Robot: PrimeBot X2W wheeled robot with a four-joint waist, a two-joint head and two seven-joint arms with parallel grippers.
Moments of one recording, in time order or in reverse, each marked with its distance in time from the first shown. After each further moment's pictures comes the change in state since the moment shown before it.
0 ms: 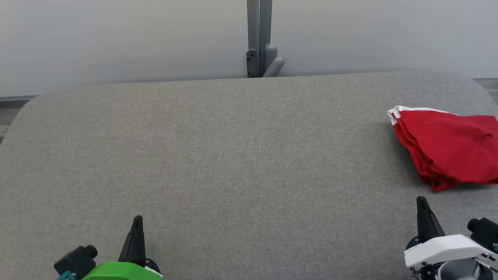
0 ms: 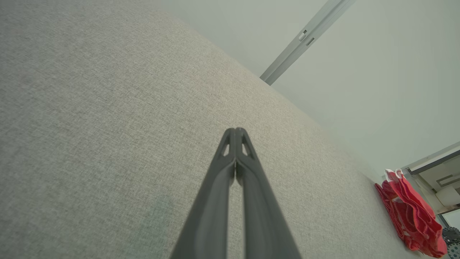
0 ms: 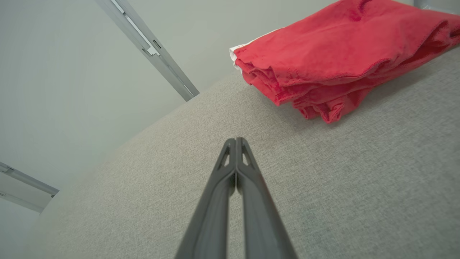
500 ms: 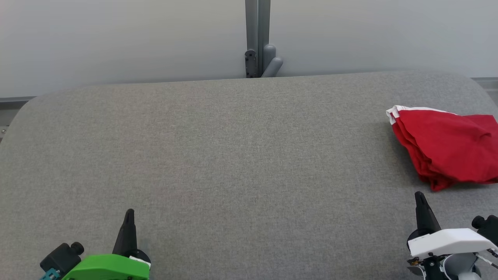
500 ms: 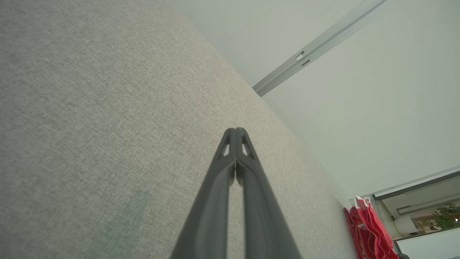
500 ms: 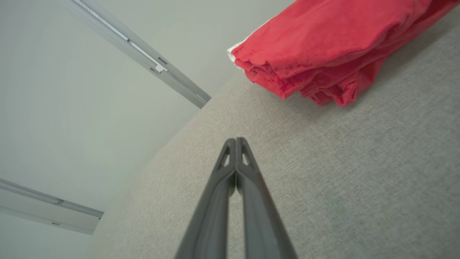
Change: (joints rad) left arm -0.026 0.004 0.032 -0.010 -0.199 -0.001 0.049; right arm -0.025 -0.002 0.003 0.001 0.229 0.000 0.056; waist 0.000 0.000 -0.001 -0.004
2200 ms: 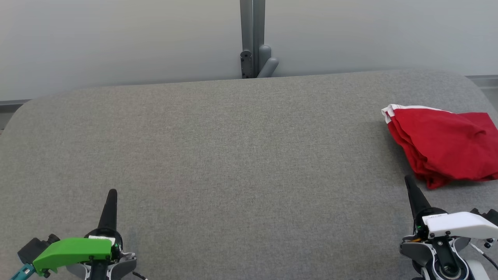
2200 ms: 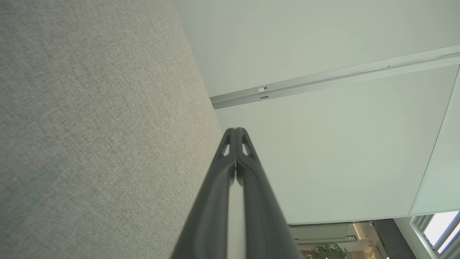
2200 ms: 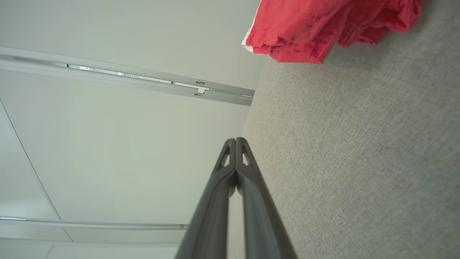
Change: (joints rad) left arm -0.078 0.004 0.092 -0.013 -0.484 -0.016 0.131; right arm -0.077 -0.006 0.012 0.006 0.574 -0.001 0.136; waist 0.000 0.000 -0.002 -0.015
